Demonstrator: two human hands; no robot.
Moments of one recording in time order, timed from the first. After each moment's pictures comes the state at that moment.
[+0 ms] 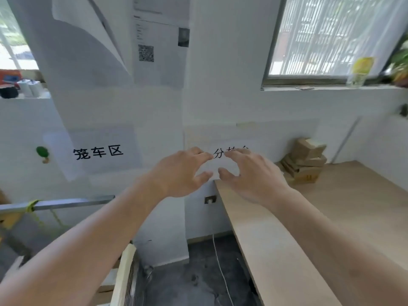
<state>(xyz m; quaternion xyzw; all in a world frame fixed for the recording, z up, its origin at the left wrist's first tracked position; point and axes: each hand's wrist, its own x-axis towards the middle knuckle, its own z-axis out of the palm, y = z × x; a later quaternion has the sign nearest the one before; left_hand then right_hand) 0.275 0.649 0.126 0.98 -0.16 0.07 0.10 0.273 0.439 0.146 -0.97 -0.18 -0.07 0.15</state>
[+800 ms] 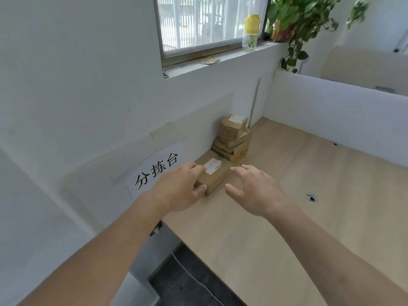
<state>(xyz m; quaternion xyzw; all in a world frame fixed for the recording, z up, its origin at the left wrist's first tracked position) 0.578 0.522 0.042 0.91 -0.40 -0.03 0.12 0.459 0.336 0.057 -0.98 0.17 0.00 0.14</state>
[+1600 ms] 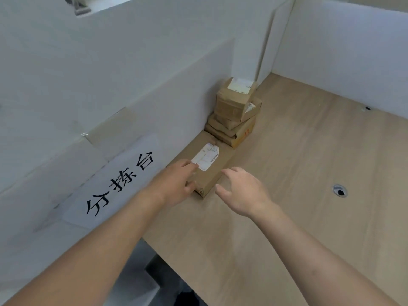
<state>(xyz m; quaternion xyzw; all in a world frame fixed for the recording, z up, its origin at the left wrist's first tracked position) 0.789 0.410 -0.134 0.88 -0.42 -0.17 0.14 0.645 0.236 -0.096 -0.94 0.22 0.13 0.20</state>
